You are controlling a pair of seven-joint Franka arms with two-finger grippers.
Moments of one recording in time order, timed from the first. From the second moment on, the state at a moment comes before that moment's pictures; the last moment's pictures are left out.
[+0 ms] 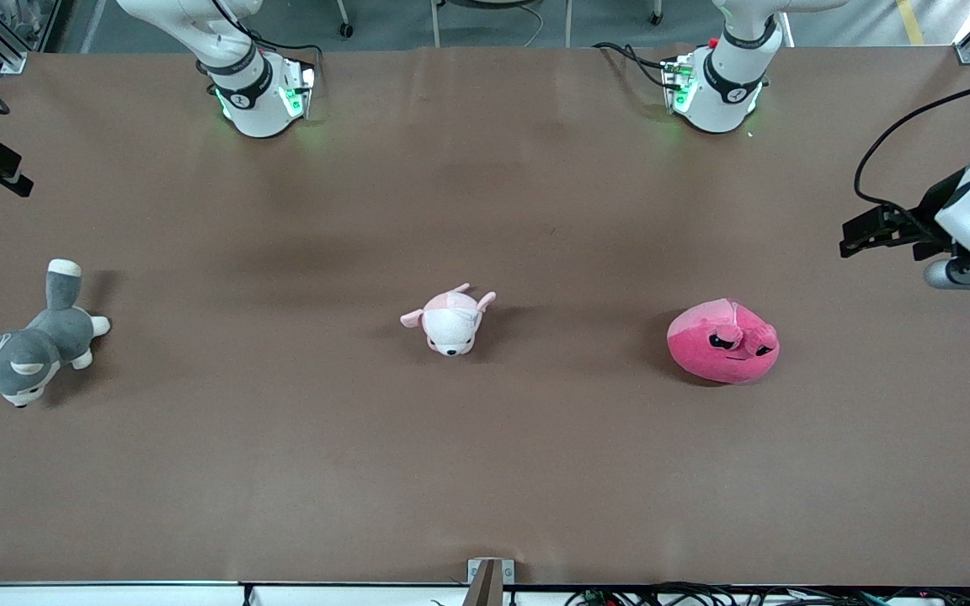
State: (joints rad) left arm -0.01 0.12 -0.05 -1.52 -0.02 1.55 0.00; right arm 0.02 -0.11 -0.13 -1.60 0.00 1.51 -0.03
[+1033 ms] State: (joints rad) left arm -0.01 0.40 -0.05 -1.56 -0.02 1.71 -0.01; right arm 0.02 -0.11 -0.13 -1.60 0.00 1.51 -0.03
